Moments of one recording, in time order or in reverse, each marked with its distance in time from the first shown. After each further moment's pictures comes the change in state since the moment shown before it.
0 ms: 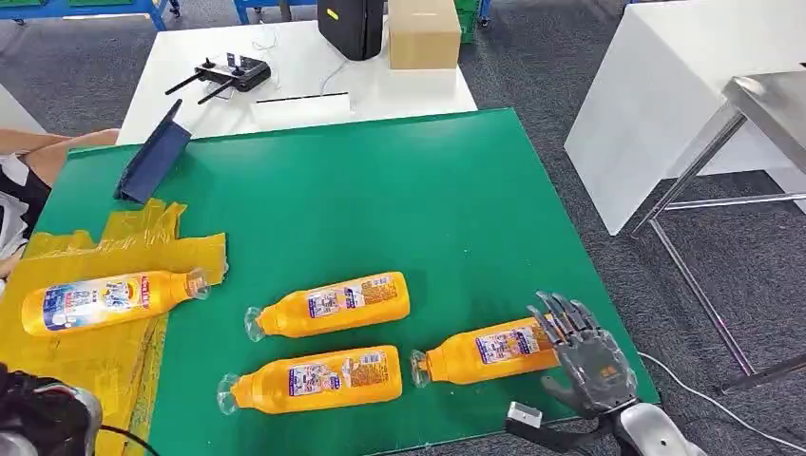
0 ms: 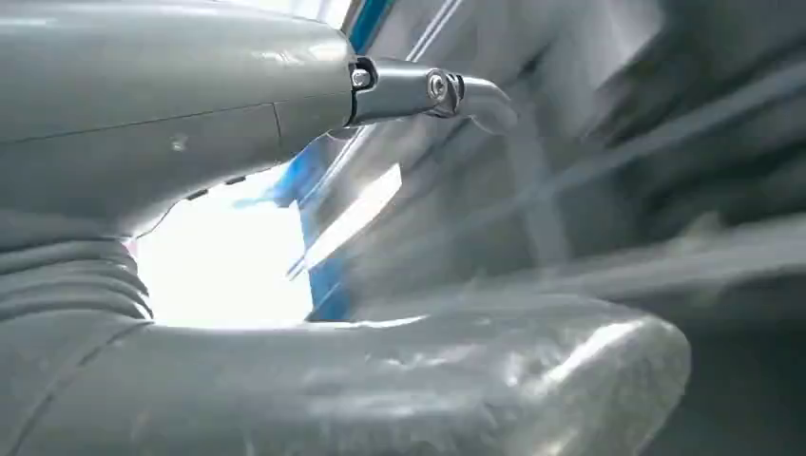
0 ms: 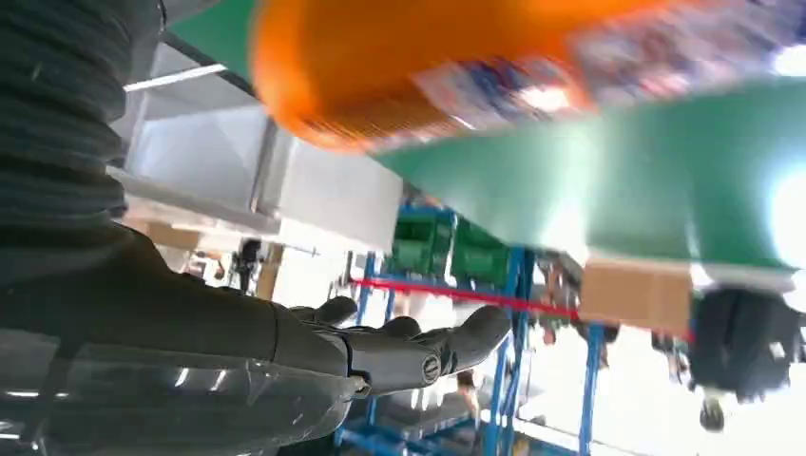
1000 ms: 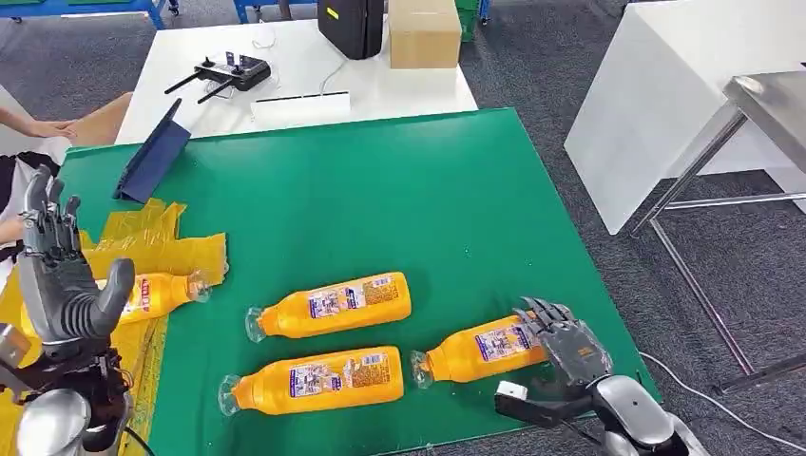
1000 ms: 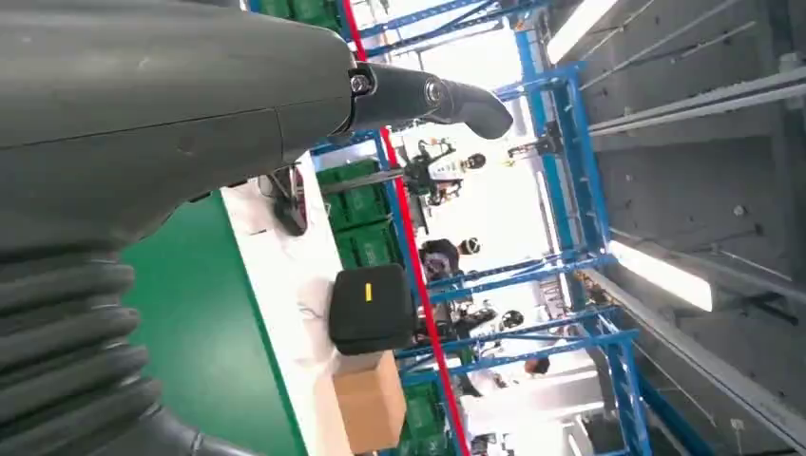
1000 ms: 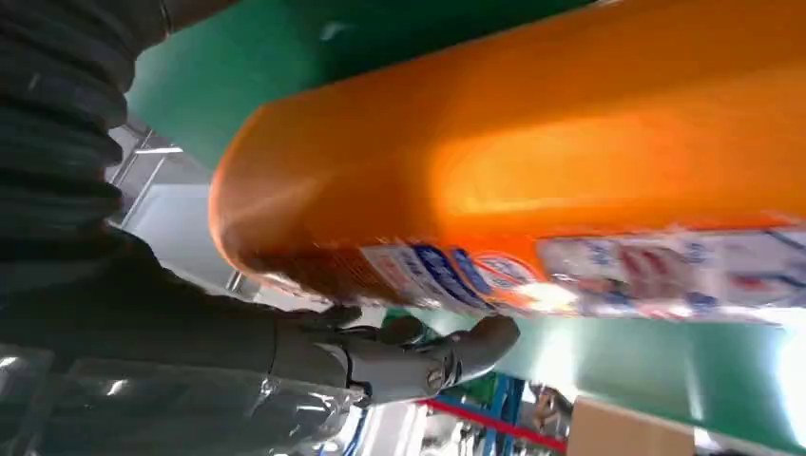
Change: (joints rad) left arm -0.024 0.026 0.051 0.336 0.071 -0.276 0.173; right arm -0.150 0.010 0.041 0.196 -0.058 0.254 -0.041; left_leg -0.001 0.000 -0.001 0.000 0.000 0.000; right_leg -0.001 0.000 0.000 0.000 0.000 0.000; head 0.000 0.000
